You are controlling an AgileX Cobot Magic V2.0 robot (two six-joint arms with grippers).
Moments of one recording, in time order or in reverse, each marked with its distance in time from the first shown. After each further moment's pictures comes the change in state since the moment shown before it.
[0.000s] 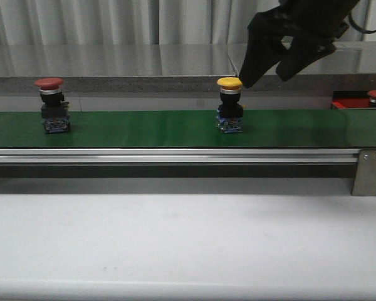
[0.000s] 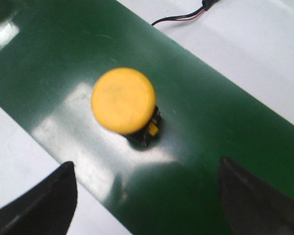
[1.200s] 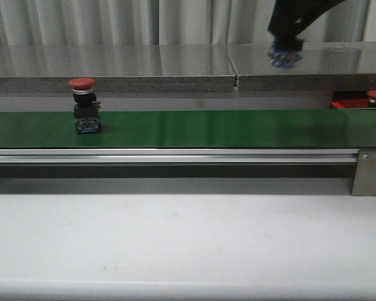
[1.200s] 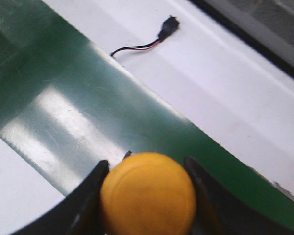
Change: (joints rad) left arm 0.000 0.000 0.000 0.000 0.000 0.000; right arm -0.080 -0.077 -0.172 -0.130 0.161 0.041
